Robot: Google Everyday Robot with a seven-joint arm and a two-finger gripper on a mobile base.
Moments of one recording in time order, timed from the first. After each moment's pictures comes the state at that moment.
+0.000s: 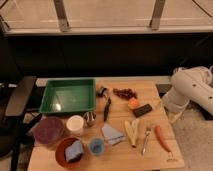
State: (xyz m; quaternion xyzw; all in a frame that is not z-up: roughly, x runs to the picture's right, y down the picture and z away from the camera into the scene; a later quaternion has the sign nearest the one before) arm 0.301 0.130 0.696 -0.29 -0.09 -0.23 0.92
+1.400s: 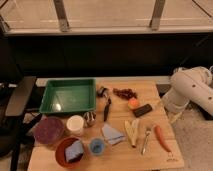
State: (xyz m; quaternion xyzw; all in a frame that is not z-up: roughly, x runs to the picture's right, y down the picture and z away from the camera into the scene) arm 0.295 0.132 0.694 -0.29 -0.09 -0.26 0.92
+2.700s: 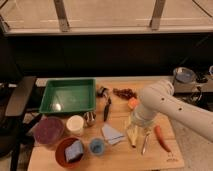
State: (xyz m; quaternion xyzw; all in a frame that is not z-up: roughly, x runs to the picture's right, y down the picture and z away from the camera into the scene) arm 0.144 0.203 0.681 -0.23 -0.30 -0.58 0.72
